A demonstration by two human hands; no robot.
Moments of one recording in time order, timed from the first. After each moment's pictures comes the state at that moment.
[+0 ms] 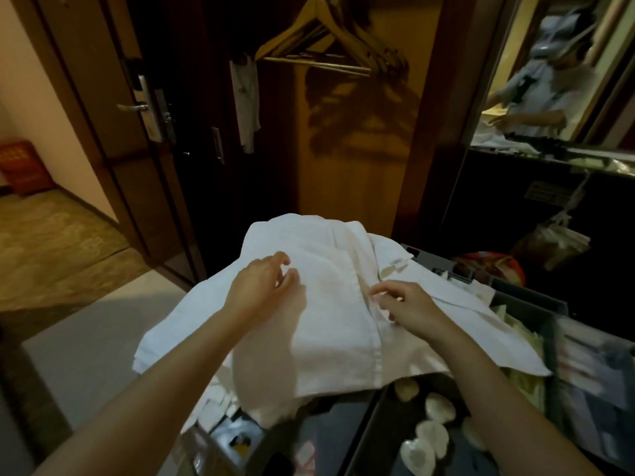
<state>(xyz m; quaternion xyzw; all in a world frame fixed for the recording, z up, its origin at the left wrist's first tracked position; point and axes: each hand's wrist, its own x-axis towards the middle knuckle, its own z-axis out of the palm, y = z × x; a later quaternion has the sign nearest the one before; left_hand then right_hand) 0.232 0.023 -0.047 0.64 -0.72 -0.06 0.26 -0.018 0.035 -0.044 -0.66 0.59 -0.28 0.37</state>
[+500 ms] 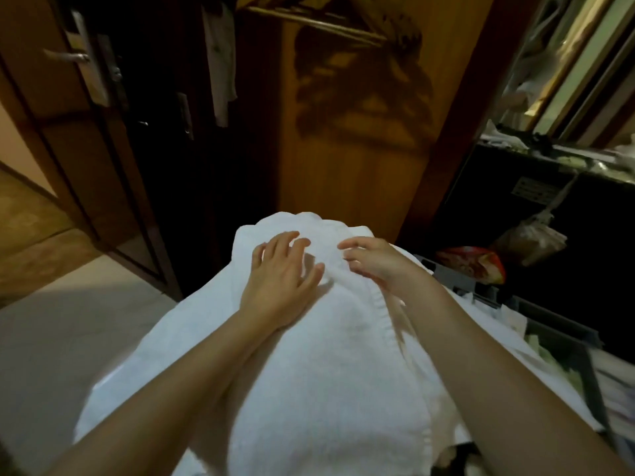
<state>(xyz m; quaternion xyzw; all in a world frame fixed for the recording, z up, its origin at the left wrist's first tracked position) 0.235 -0.075 -0.066 0.61 -0.76 -0.04 0.23 0.065 -0.117 -0.033 -0.53 0.63 -0.30 0.48</state>
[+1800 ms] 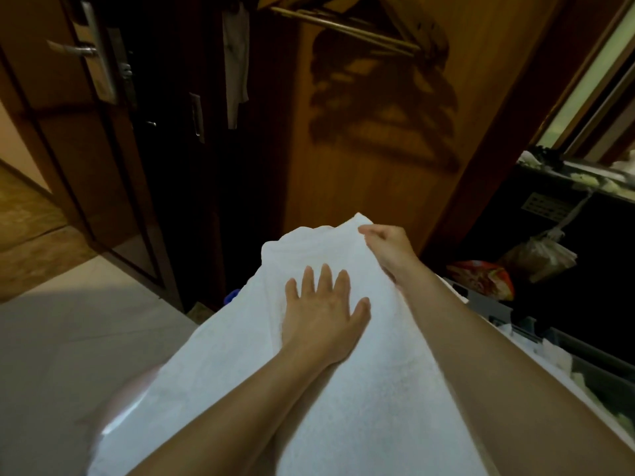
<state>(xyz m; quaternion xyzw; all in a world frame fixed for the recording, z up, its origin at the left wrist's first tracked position) 0.229 -0.084 -0.063 0.64 -0.75 -0.11 0.08 0.104 -0.187 -0.035 -0.55 0.67 -0.37 0.35</state>
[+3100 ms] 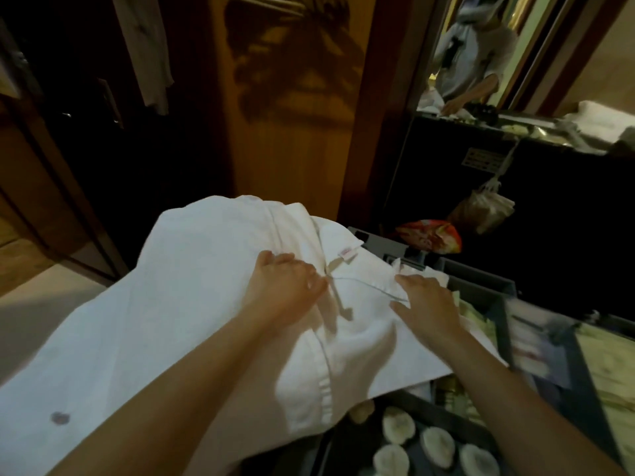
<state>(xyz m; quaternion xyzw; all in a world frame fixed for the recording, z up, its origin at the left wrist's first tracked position) 0.112 -0.054 -0.079 0.55 -0.83 0.01 0.07 -0.124 -0.020 -0.100 -0.67 0.75 -0.02 0.02</state>
